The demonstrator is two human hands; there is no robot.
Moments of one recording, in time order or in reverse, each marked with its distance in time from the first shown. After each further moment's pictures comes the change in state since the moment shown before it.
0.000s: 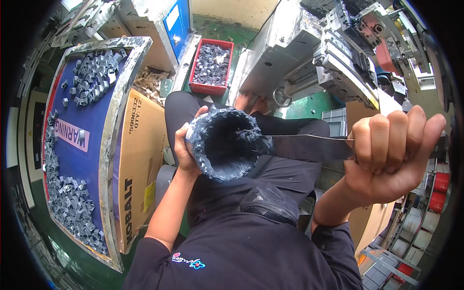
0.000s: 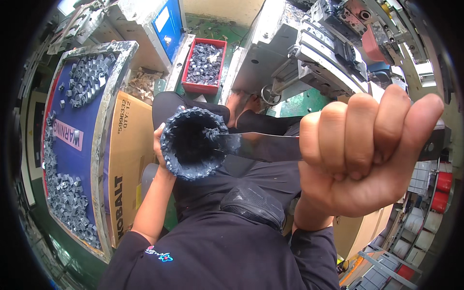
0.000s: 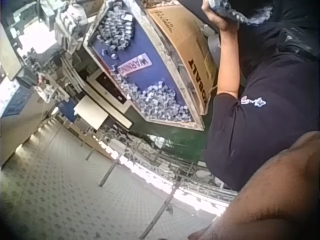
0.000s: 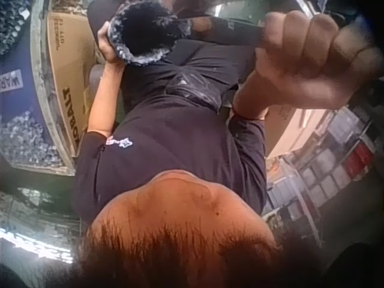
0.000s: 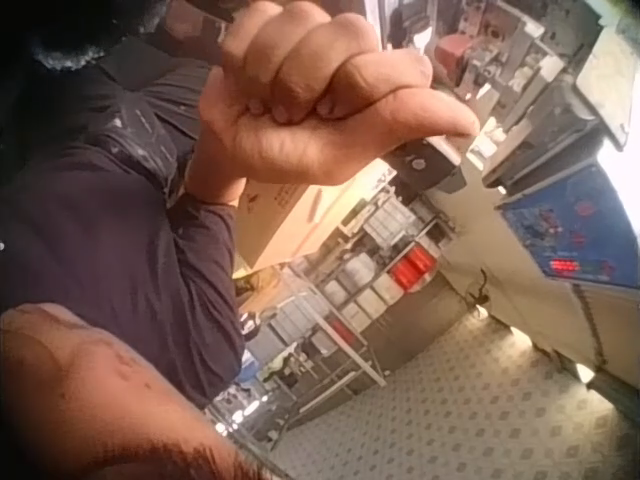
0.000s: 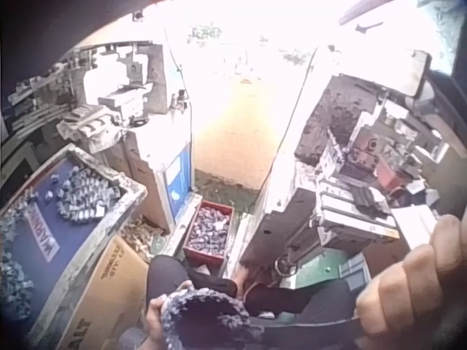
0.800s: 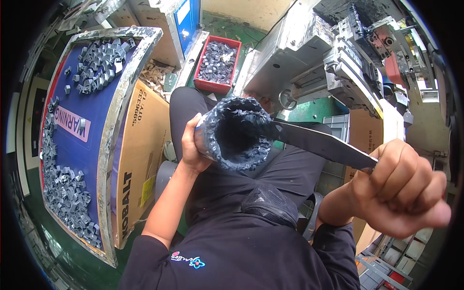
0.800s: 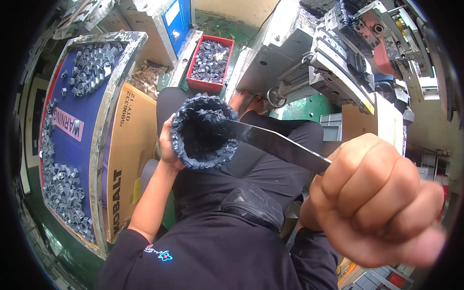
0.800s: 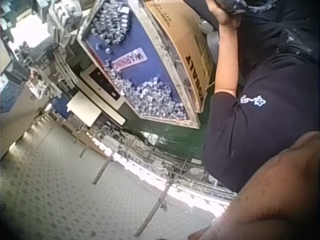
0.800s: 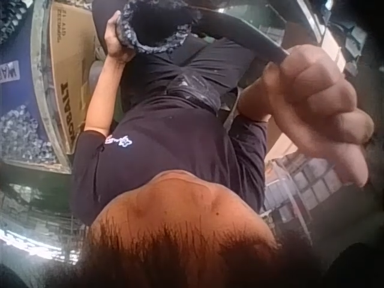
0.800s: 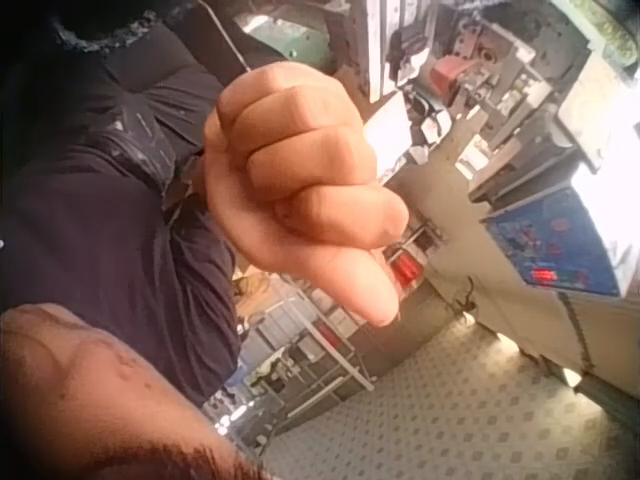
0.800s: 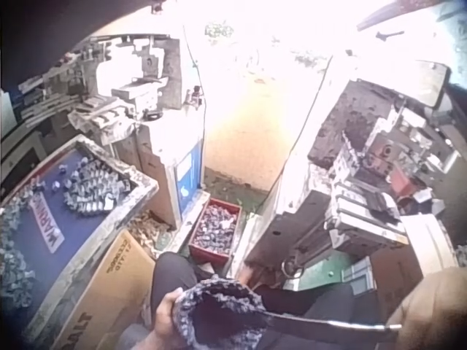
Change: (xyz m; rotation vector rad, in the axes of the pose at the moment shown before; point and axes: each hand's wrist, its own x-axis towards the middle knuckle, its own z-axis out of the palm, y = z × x) left_hand 0.002 0.007 -0.004 0.020 -0.043 -0.074; right_hand -0.005 0.010 0.028 -0.268 -0.036 -0.359
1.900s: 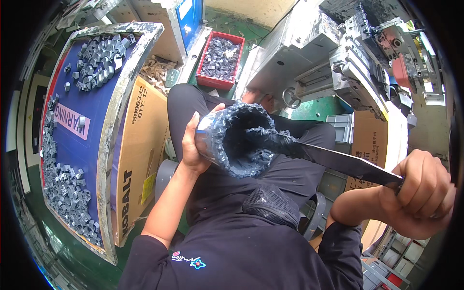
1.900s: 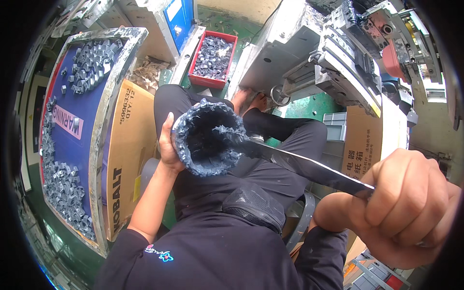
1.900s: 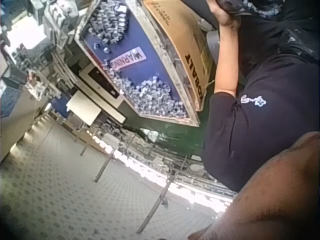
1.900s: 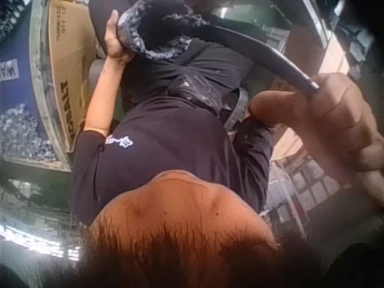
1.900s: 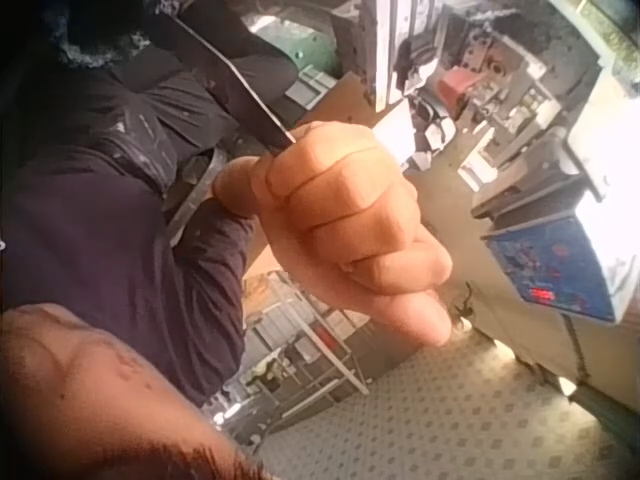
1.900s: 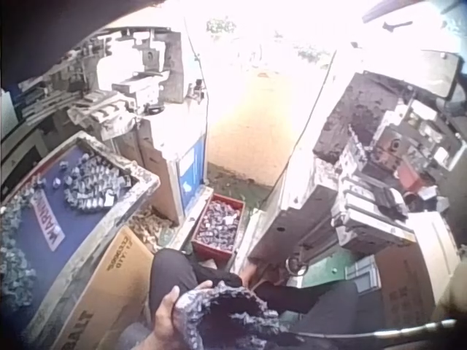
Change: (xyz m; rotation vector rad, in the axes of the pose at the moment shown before) left_hand -0.001 -0.003 0.004 -0.033 0.151 -0.058; right_hand 0.009 -0.022 -0.044 0.415 -0.129 0.089
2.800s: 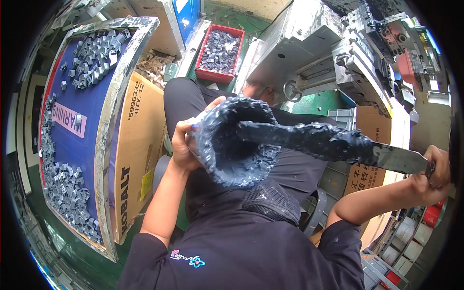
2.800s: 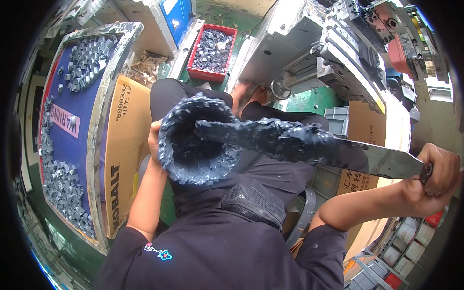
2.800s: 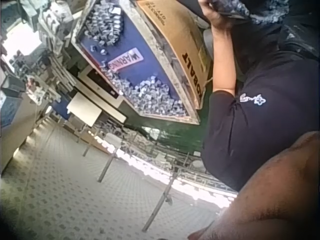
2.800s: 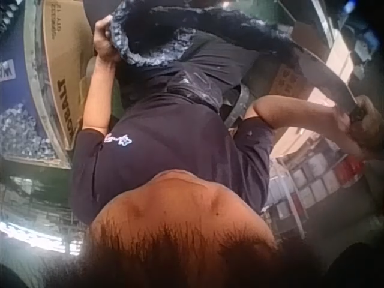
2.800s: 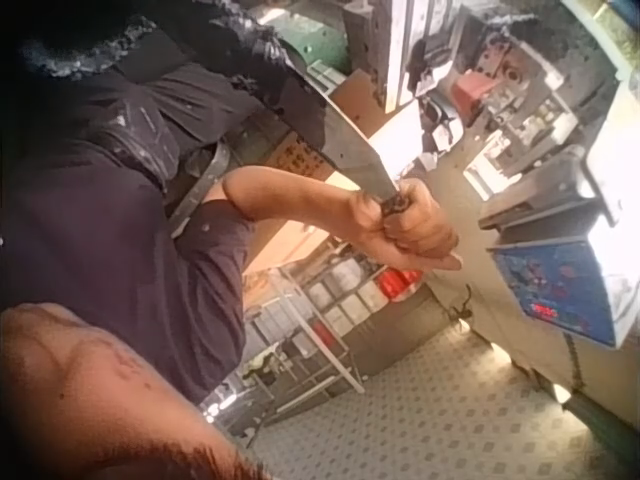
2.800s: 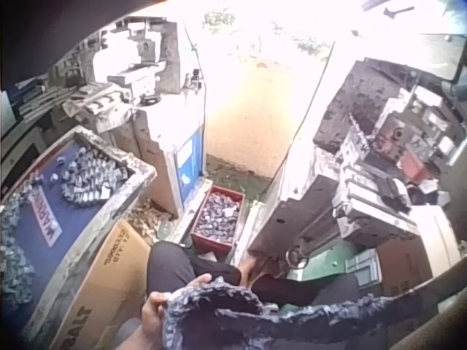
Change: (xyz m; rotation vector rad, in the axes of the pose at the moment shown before) left_hand -0.014 0.018 0.005 0.271 -0.151 0.002; right_hand -0.006 -0.124 -0.073 -0.141 0.554 -0.056
